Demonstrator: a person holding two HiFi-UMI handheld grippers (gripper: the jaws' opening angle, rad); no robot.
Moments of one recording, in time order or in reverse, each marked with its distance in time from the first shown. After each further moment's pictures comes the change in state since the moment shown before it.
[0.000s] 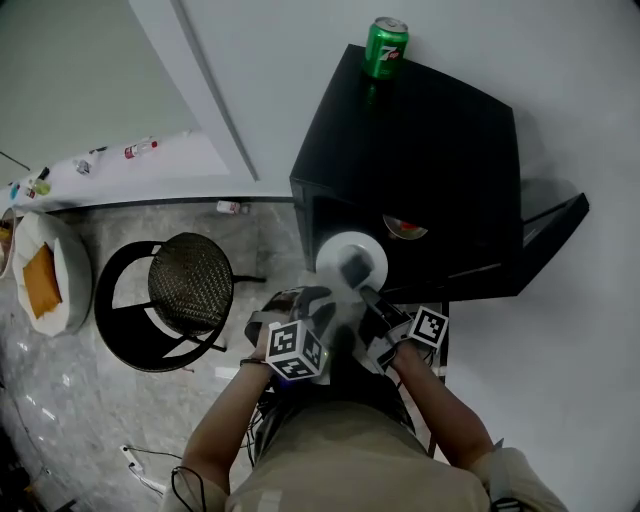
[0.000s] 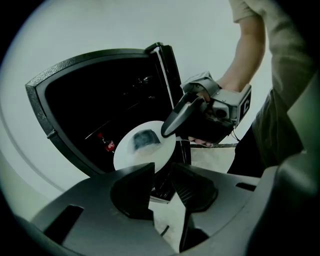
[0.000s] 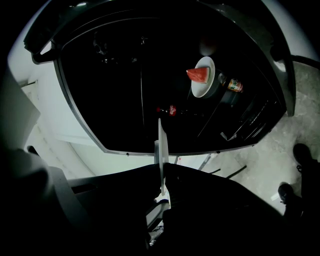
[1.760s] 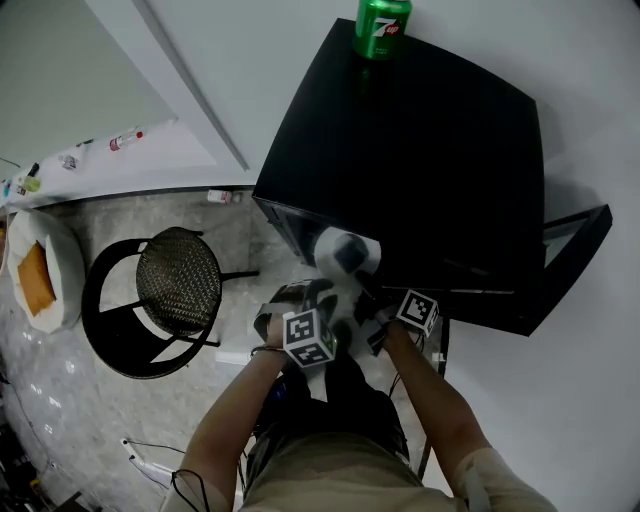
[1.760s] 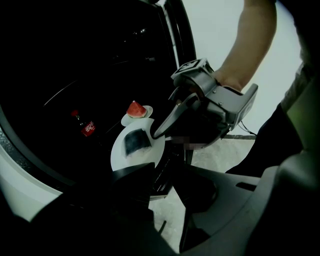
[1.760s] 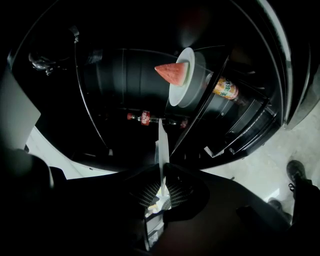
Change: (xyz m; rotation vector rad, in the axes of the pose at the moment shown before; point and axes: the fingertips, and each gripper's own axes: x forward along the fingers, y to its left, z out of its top) left arm 0.109 0.001 -0.037 -0.012 0.156 -0.058; right arm 0.053 -0.087 0.055 -0.018 0.001 -0.099
